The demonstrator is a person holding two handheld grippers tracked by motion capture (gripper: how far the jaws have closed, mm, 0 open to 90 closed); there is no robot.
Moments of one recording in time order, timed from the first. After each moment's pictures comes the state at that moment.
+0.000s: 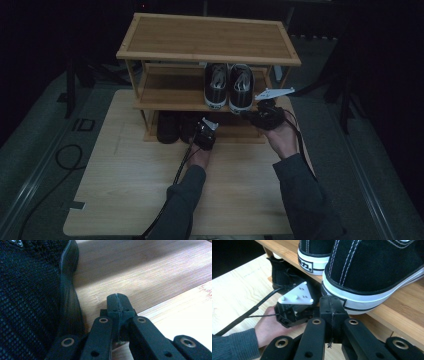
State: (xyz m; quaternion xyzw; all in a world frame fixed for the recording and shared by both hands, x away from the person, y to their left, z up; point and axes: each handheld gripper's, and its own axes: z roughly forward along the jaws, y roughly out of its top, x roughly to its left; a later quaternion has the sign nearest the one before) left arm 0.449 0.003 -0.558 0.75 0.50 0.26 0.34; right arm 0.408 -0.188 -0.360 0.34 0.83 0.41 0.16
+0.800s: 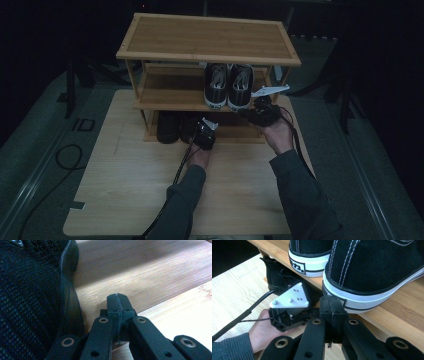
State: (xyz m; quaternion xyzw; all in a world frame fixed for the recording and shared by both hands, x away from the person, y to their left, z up) left arm 0.450 0.003 -0.558 0.75 0.50 0.26 0.34; right arm 0.423 -0.181 -0.366 0.35 0.83 0.41 0.16
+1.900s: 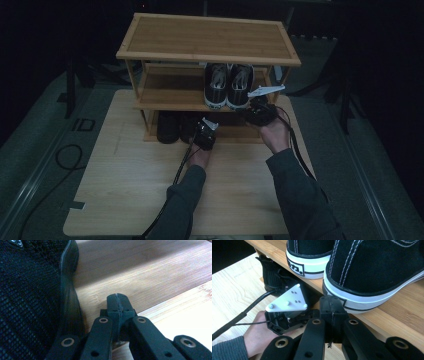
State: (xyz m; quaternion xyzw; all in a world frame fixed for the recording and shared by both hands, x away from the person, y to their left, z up) left arm 0.449 0.003 -0.558 0.75 0.50 0.26 0.34; right arm 0.426 -0.173 -0.370 0.35 0.83 0.40 0.17
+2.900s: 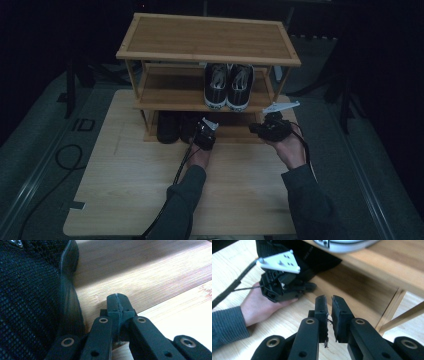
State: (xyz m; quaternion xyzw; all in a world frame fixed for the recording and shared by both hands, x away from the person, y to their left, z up) left arm 0.449 0.003 -0.558 0.75 0.50 0.26 0.34; right arm 0.399 -0.216 -0.396 0.37 0.84 0.38 0.15
